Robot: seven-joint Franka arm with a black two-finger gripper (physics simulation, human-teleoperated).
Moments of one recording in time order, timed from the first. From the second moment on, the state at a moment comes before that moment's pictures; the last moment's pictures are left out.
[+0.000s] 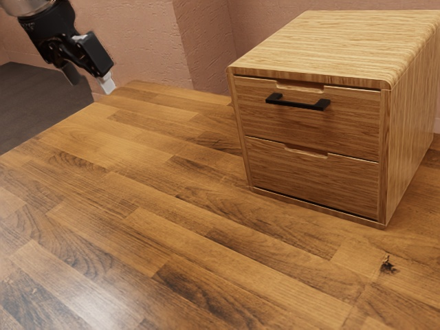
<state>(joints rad) 0.03 -0.01 0.17 -1.12 0.01 1.36 0.18</state>
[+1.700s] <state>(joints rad) 0.01 0.16 -0.19 -1.18 0.03 1.74 1.32</state>
